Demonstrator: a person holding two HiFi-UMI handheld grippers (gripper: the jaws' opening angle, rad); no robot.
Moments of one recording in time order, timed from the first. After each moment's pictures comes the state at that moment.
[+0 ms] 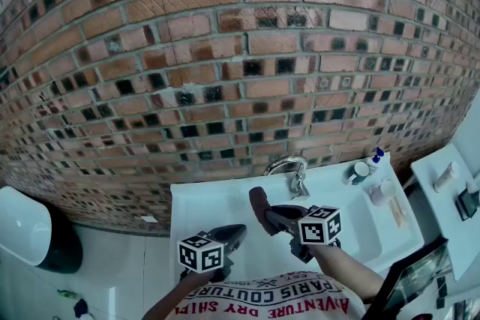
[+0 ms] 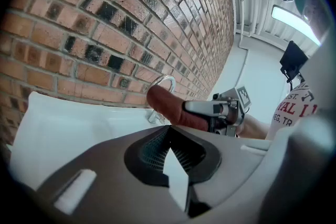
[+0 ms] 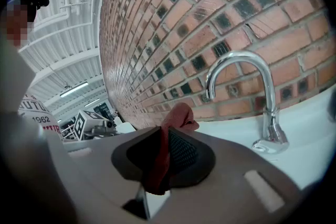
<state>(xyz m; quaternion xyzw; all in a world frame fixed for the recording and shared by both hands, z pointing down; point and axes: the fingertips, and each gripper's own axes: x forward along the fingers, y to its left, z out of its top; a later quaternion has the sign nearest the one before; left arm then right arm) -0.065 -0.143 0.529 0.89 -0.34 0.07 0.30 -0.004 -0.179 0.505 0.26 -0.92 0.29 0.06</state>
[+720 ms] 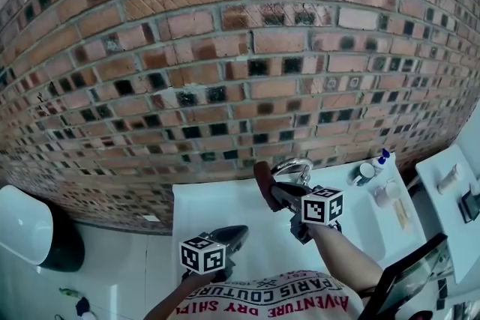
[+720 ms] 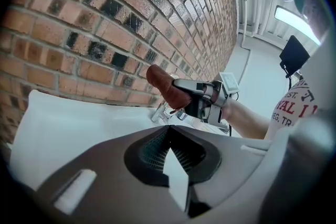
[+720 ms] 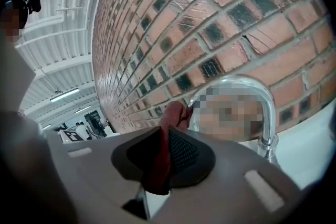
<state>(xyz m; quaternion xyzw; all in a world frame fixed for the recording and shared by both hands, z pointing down) -0.069 -0.155 0.536 0.88 -0.35 0.08 0.31 0.004 -0.258 0.485 0.31 -0.91 0.27 0.02</state>
